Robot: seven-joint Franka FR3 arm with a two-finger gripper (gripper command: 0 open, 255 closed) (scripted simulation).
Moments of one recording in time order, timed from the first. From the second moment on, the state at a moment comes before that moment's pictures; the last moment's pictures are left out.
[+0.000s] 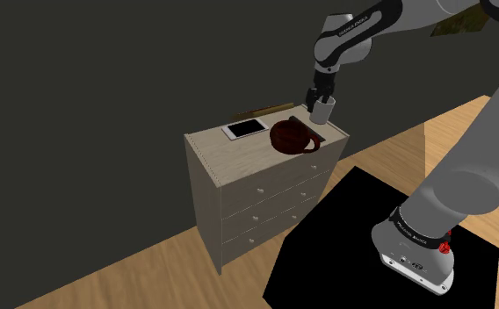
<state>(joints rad) -0.07 0.07 -0.32 -2.21 -0.05 2.25 -0.26</state>
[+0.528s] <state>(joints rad) -0.07 0.07 -0.32 -2.21 -0.05 2.25 -0.26</state>
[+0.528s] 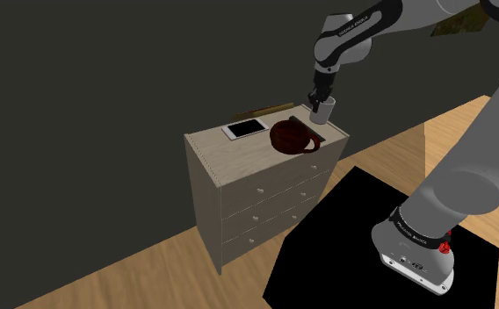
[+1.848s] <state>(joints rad) -0.07 -0.02 -0.32 -2.12 -0.08 2.06 -0.25</state>
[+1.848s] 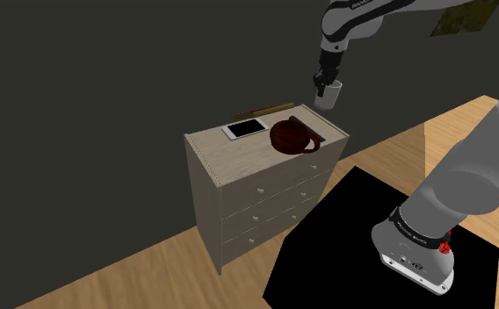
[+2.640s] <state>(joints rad) -0.06 -0.07 -0.31 -2.01 -0.09 1.91 -0.25</state>
